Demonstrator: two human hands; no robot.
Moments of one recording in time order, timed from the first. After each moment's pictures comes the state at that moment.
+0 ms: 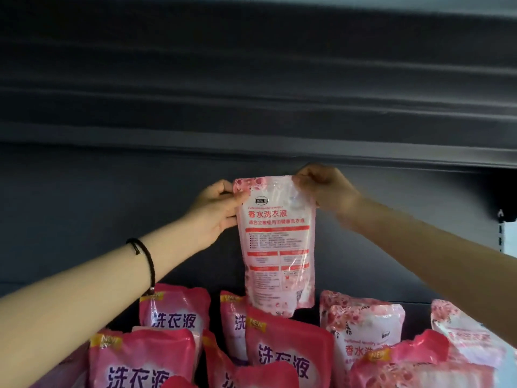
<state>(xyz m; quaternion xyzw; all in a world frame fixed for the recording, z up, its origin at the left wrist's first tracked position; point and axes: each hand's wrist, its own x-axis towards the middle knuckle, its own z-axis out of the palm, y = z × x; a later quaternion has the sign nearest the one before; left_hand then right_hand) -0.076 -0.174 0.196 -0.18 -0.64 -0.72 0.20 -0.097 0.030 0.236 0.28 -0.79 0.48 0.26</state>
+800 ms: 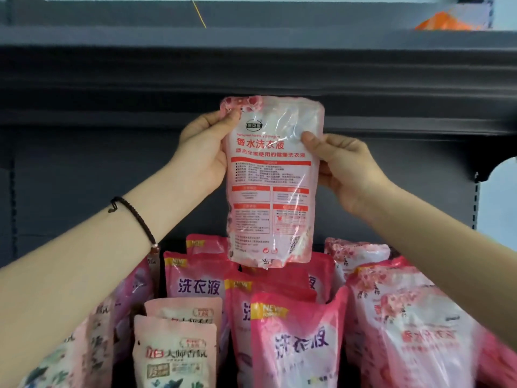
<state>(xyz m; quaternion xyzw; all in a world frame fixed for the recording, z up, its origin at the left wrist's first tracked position) 0.079 -0.179 0.214 -0.22 -0.47 -0.81 0.27 0.051 0.012 0.198 0.31 -0.60 0.72 0.15</state>
